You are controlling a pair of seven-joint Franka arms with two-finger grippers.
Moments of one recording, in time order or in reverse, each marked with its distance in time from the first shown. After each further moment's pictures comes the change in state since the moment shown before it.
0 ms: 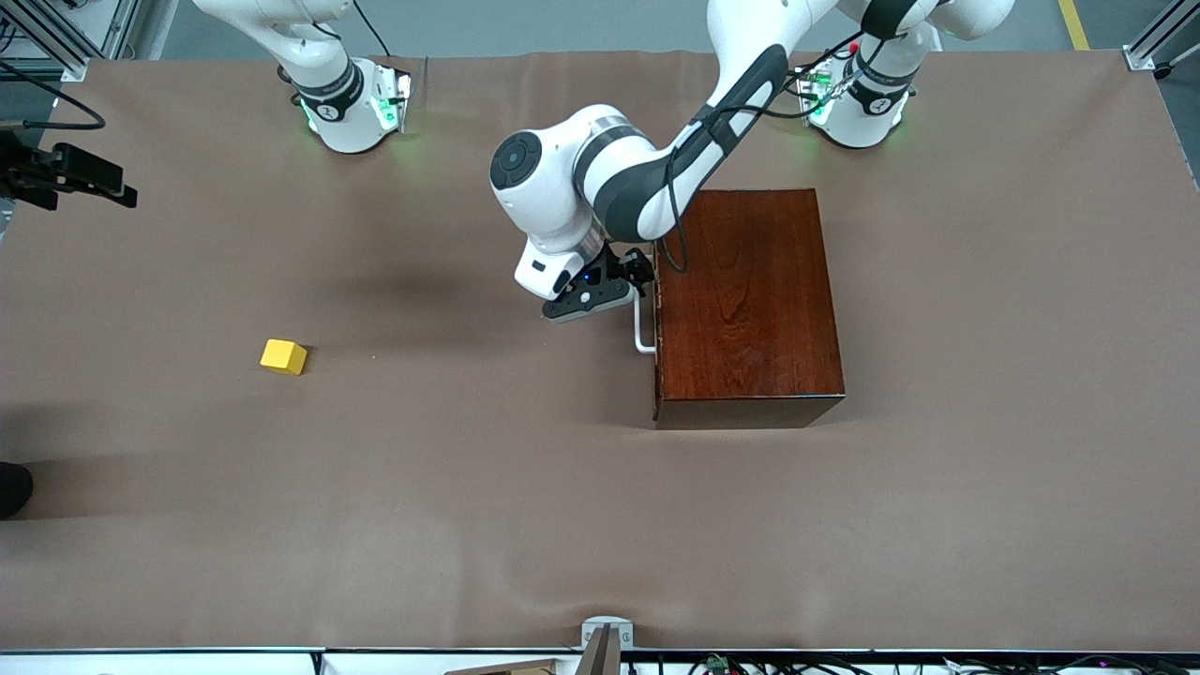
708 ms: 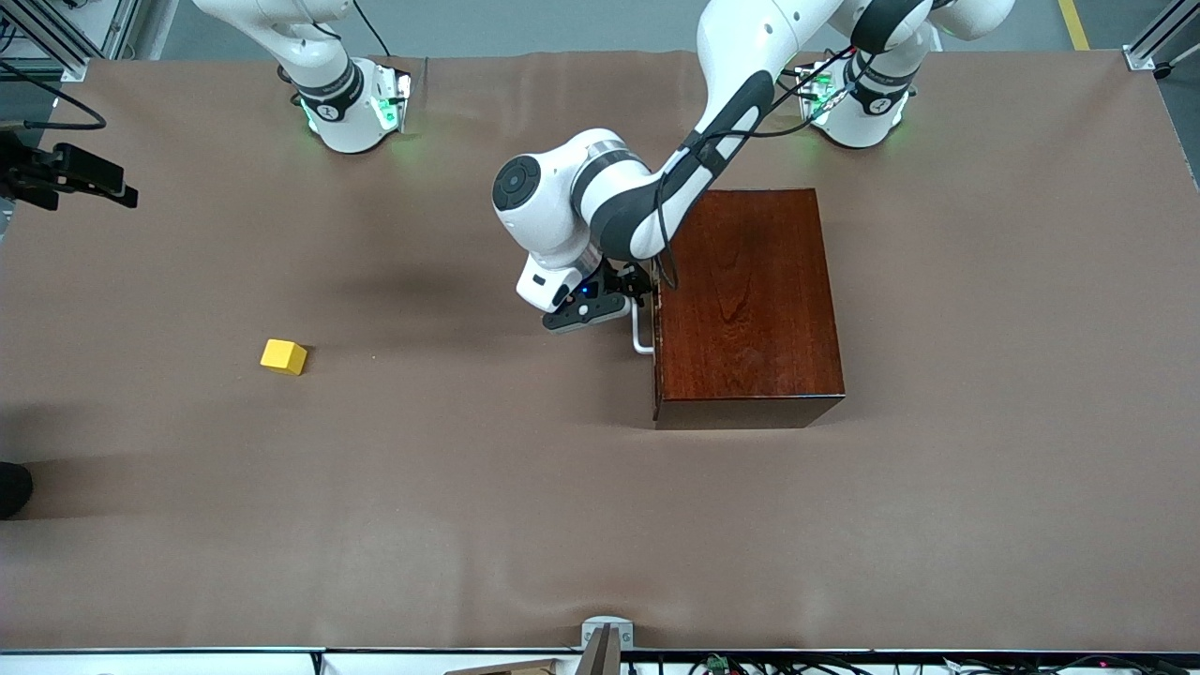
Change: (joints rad) left arm -0.002 0.047 0.000 -0.001 0.007 0.074 -0.023; right arm 0.001 0.000 -0.001 0.000 0.000 0.000 0.000
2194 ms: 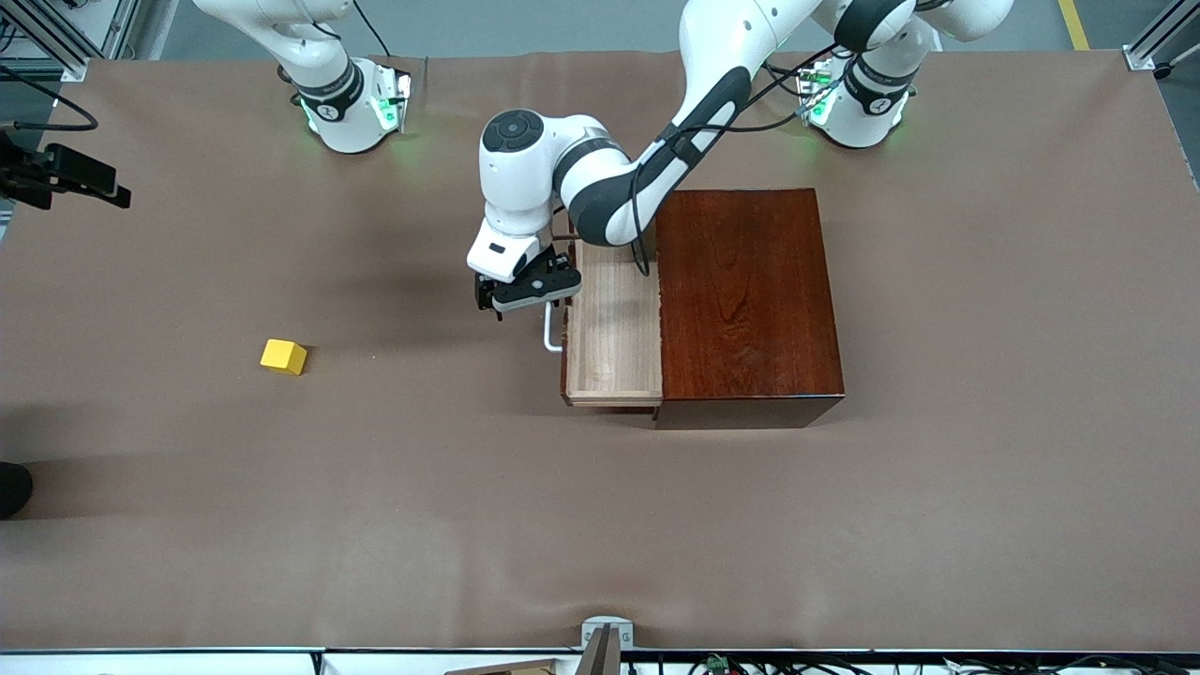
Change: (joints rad) left arm -0.055 0.020 -0.007 0.005 -0.053 0.434 -0.267; right arm 0.000 0.000 -0.017 0.000 -0.001 0.002 0.000
